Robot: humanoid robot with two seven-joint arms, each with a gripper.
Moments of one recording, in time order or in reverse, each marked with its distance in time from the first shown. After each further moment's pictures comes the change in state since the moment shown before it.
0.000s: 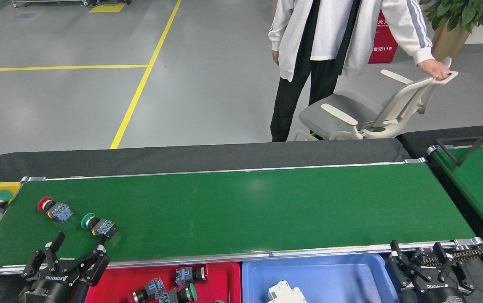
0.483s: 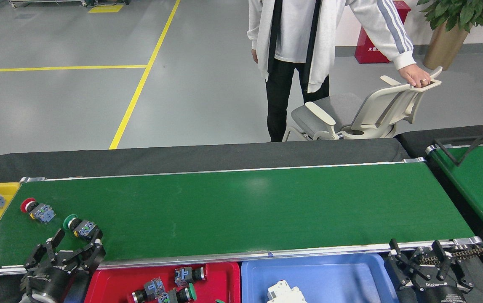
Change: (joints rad) left arm -0.140 0.034 -0.016 0.243 0.000 0.008 -0.003; right arm -0.016 0.000 0.001 0.000 0.000 -0.010 0.019
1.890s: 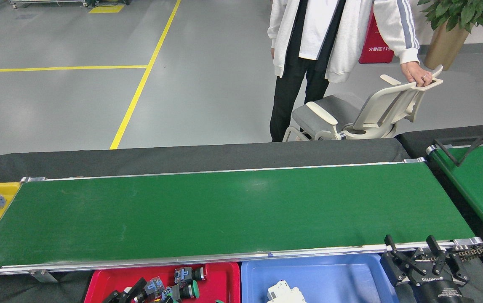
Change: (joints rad) left arm 0.497 -0.167 -0.064 -0.562 0.009 -0.292 0.112; right arm -0.012 0.004 0.000 -0.009 0.000 -0.041 0.021
